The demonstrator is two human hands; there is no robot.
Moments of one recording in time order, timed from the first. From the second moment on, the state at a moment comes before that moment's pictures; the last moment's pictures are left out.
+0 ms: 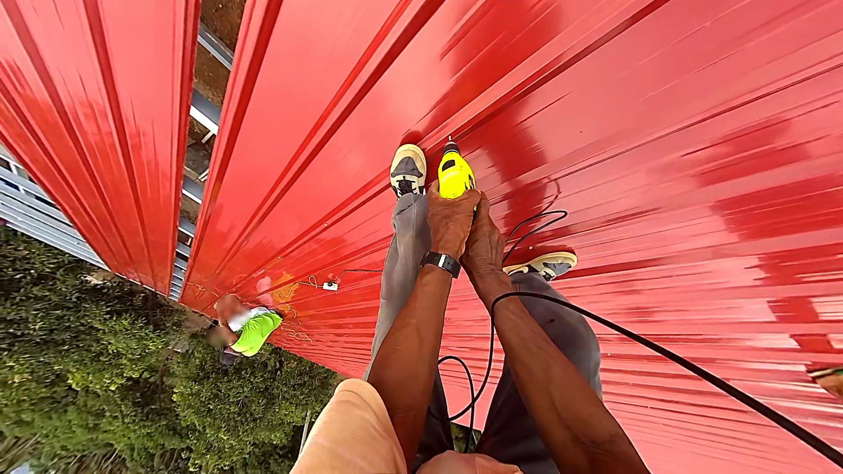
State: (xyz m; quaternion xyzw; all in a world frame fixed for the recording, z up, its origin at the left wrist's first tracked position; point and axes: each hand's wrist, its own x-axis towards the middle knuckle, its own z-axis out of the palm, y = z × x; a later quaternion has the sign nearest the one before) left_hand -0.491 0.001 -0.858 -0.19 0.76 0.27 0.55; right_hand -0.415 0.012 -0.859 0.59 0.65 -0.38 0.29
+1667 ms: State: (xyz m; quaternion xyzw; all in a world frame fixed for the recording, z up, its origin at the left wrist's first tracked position) left_hand -0.486 0.017 -0.913 -0.18 0.79 0.31 0.49; right_hand -0.414 0.022 -0.883 0.58 0.65 -0.41 0.28
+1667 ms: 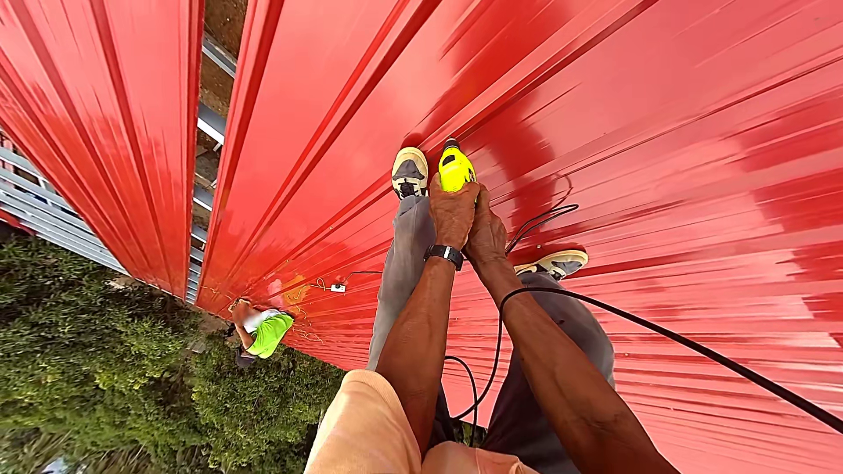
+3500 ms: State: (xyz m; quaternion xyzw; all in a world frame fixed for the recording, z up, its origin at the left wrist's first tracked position) left_hand -0.238 -0.321 -0.346 -0.01 0.75 0.07 0.65; right_hand 0.070 0.000 -0.517 0.55 -0.10 -0.75 -0.36
